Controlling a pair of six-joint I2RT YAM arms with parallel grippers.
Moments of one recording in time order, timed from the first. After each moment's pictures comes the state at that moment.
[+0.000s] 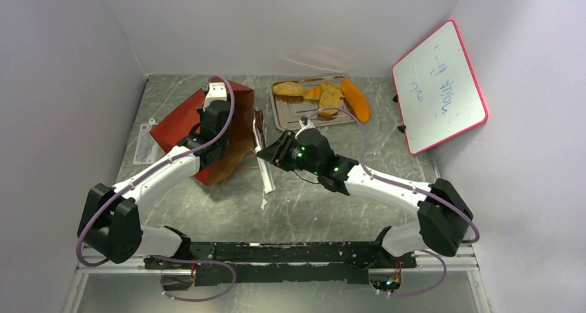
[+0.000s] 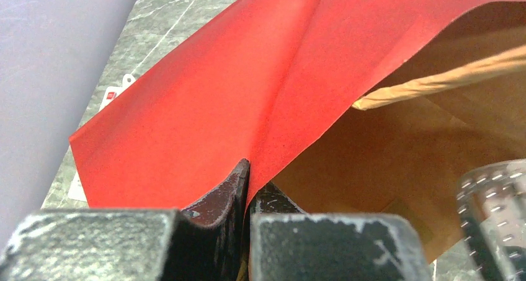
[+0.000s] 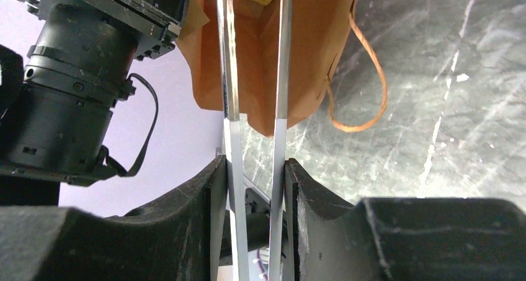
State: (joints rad) left arm -0.51 1.34 0.93 -0.05 -0.77 -0.17; right arm 0.89 1.40 0.87 0.17 -0.02 1.15
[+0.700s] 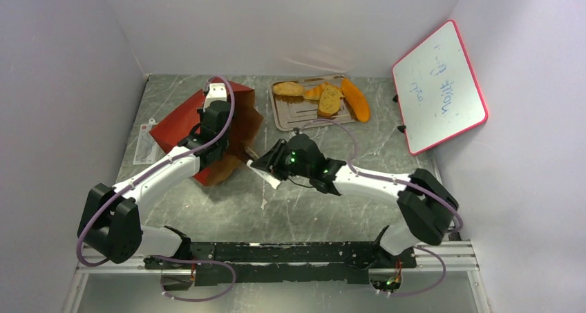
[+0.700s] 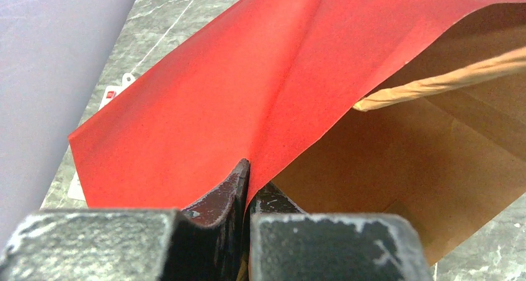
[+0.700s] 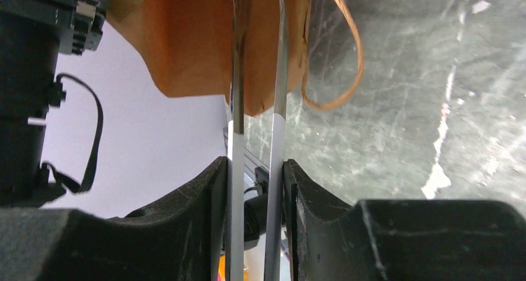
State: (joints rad) left arm -0.51 1.34 0.92 -0.05 -0.77 -0.17; right arm 0.91 1.46 0.81 0.21 -0.09 1.30
